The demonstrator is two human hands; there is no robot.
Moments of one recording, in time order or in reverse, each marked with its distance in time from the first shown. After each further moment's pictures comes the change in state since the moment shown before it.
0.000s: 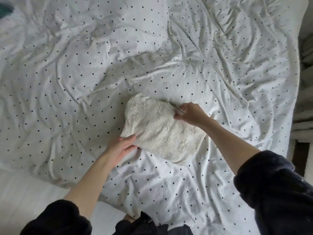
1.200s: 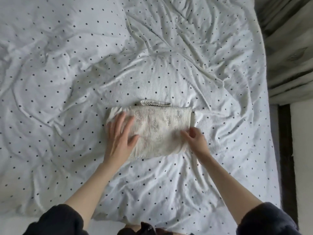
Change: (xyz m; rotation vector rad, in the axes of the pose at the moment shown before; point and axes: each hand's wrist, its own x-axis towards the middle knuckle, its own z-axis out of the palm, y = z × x) left_hand 0.048 -0.003 0.033 1.545 0.163 1.191; right_hand -0.091 0.077 0.084 0.795 0.430 0.414
